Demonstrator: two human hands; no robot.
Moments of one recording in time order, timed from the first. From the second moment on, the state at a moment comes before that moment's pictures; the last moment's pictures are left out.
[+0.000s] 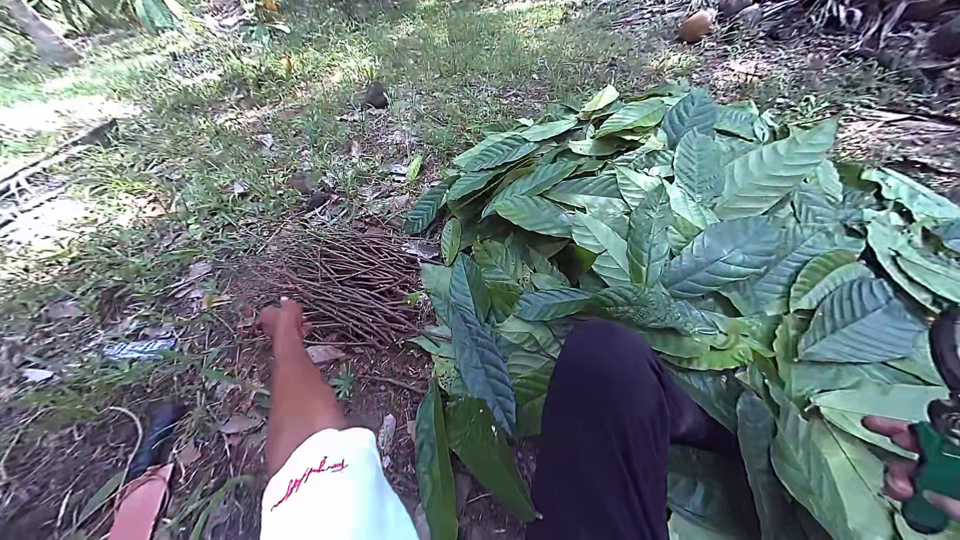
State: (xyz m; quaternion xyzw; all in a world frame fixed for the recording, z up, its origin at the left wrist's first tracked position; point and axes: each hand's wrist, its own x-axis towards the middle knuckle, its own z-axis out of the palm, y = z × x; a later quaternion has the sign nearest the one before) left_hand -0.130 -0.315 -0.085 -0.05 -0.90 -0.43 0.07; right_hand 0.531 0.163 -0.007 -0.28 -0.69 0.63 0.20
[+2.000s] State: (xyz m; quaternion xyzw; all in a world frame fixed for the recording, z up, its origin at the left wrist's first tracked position) left_hand 0.228 0.337 -0.037 -0.74 -0.57 -0.36 0.00; right_hand 0.637 0.170 -0.145 -0.71 -0.13 0.49 0.49
